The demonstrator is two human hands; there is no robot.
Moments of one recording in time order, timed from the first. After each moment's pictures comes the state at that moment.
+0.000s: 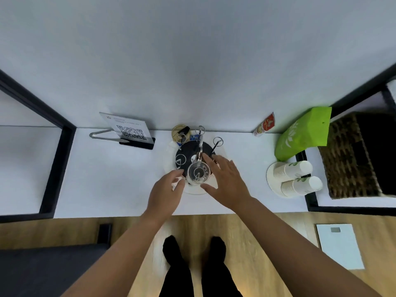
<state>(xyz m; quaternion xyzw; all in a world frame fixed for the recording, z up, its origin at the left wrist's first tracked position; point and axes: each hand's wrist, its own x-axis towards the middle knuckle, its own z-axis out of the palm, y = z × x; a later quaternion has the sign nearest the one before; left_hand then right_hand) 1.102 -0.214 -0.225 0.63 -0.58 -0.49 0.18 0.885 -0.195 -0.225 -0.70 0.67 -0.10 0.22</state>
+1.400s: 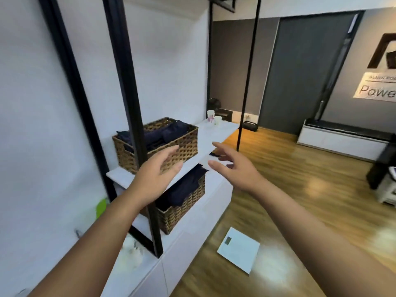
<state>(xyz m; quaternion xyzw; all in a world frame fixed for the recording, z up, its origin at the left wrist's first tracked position) 0.676 0.067 0.189 0.01 -0.88 -0.41 0.23 0.553 0.305 0.198 -0.34 0.81 -0.48 0.01</state>
